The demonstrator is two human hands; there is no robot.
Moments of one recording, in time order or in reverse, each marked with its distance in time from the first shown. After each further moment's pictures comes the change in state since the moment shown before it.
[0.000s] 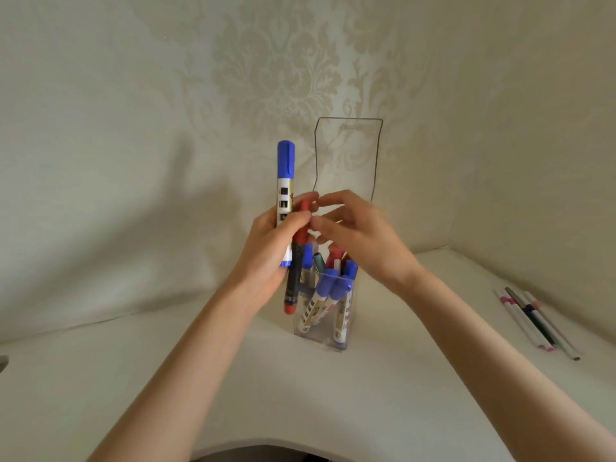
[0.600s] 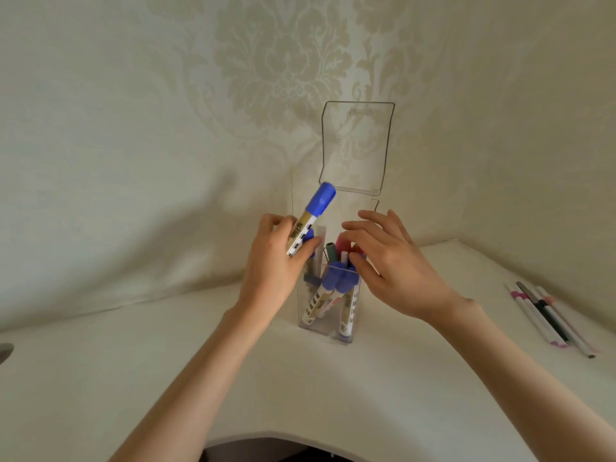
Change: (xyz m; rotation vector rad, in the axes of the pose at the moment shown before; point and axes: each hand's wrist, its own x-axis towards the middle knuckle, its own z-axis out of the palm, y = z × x) left_hand 0.002 -0.050 -0.025 1.041 0.200 0.451; right_hand -0.017 0.070 -0.017 -0.915 -0.010 -0.398
